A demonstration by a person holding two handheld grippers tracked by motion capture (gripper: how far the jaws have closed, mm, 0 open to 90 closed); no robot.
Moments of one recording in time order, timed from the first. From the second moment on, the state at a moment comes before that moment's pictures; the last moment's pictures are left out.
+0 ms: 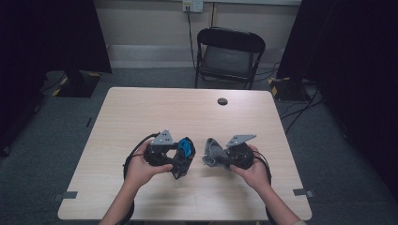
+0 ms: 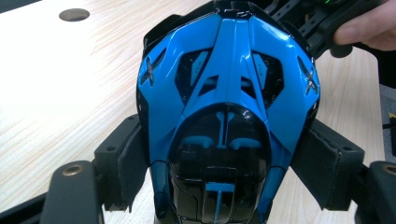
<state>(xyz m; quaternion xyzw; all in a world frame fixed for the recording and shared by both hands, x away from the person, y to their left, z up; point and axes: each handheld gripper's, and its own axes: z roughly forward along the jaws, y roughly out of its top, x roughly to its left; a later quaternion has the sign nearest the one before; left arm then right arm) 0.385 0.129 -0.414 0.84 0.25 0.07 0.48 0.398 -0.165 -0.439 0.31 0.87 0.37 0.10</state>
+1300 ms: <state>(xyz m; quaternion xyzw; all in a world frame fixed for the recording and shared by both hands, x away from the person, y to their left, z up) 0.385 0.116 -0.407 0.84 0.23 0.06 0.49 0.385 -0.128 -0.432 0.25 0.87 0.43 0.03</state>
